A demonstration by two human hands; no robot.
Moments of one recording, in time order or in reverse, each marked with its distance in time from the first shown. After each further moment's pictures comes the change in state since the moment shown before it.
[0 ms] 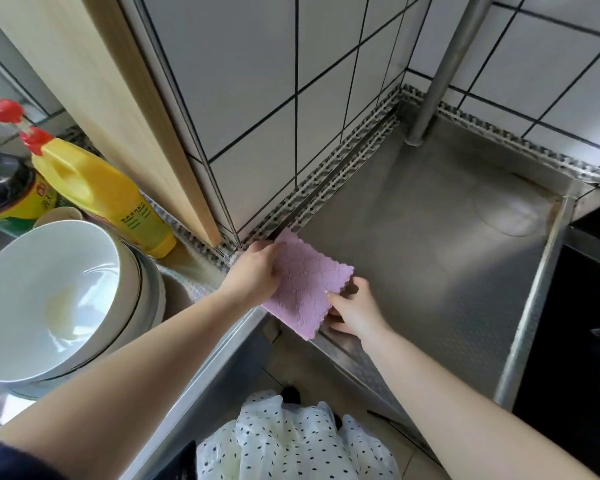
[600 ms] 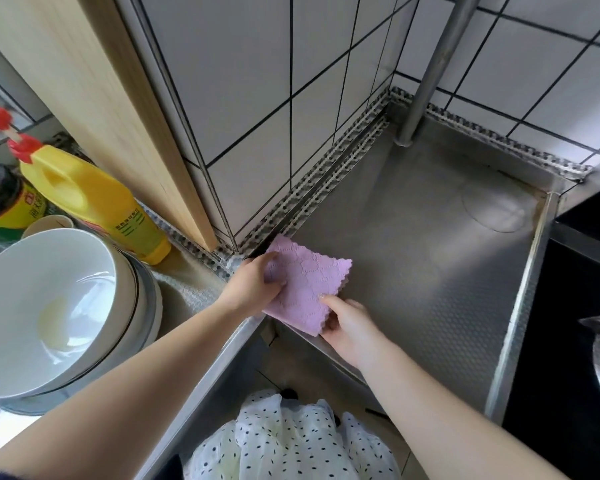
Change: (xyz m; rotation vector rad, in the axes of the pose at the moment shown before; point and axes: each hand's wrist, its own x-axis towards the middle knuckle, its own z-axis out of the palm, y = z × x) left_hand -0.007 -0.007 0.003 -0.207 -0.095 -0.083; right_hand -0.018 0.007 0.014 0.653 -0.128 0.221
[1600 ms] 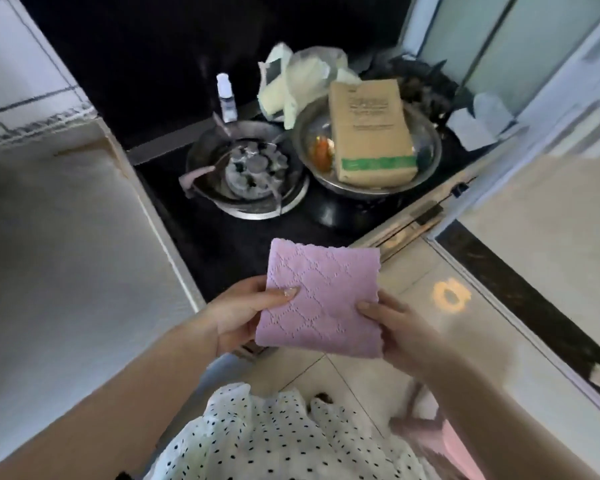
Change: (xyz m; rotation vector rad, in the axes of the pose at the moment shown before) left_hand -0.164 0.261 0.231 -0.299 -1.367 0.066; right_hand -0.289 0.117 -0.317 0.535 0.361 -0.596
